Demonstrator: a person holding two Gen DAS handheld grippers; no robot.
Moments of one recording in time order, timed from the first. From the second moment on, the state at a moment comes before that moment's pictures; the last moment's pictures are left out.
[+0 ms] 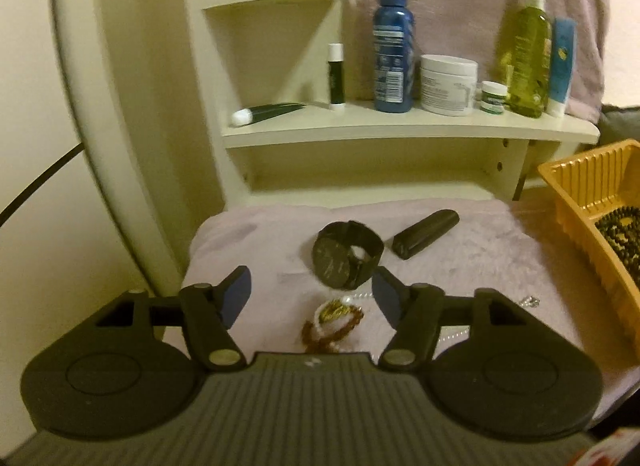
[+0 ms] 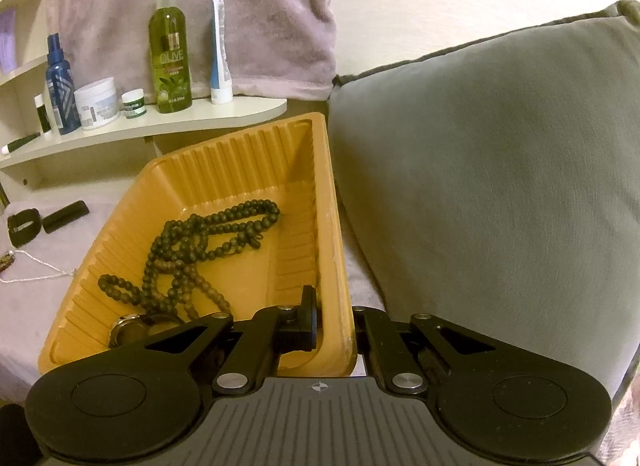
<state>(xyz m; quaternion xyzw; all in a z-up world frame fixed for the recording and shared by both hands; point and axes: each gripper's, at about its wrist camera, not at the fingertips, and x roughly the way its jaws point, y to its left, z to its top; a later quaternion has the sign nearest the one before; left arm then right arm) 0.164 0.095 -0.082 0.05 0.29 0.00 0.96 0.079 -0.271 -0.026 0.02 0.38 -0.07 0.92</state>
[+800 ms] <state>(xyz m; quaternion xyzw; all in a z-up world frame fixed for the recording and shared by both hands) 0.238 0.105 -0.108 0.21 0.31 -0.22 0.90 0.088 -0.268 -0.026 0.00 0.40 -0.08 0.91</state>
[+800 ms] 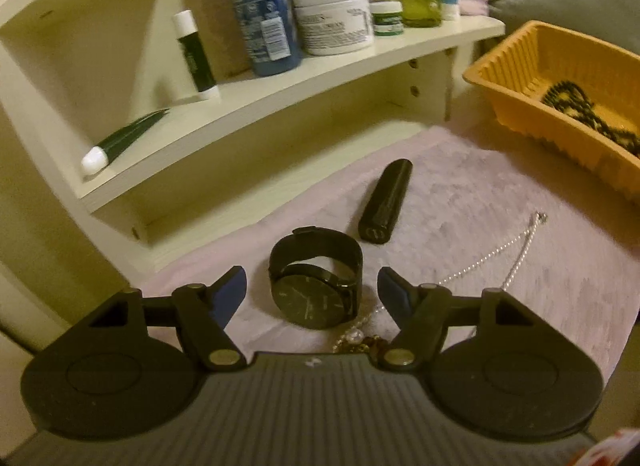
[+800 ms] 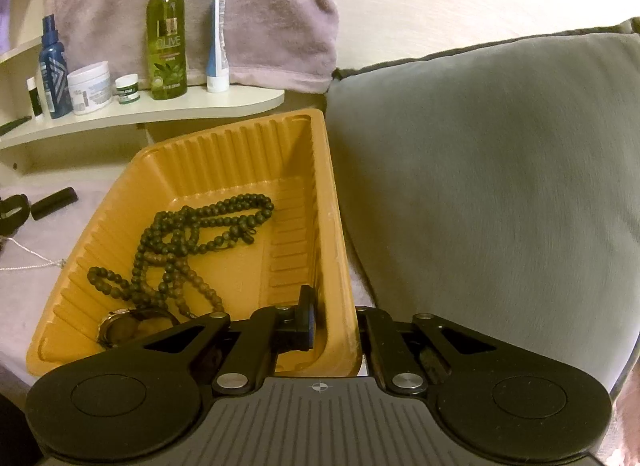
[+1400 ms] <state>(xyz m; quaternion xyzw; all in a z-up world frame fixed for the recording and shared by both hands) 0.240 0.107 -0.109 0.19 0.34 -0.21 0.90 0.091 -0.268 -0.028 -0.01 0.40 -0.09 0.91</state>
